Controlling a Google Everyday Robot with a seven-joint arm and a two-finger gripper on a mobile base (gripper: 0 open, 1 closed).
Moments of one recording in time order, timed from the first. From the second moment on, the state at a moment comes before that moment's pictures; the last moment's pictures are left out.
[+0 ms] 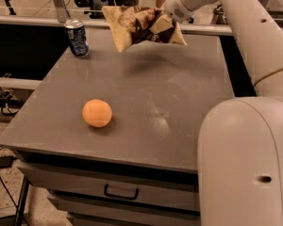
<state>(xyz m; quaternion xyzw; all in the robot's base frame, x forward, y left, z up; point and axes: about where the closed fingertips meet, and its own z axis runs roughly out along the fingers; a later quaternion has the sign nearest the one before) 0.811 -0.069 0.939 -0.58 0.70 0.04 0.41</state>
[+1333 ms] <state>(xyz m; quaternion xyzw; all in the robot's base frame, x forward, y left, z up) 0.794 -0.026 0.919 -0.56 0.76 0.06 0.33</state>
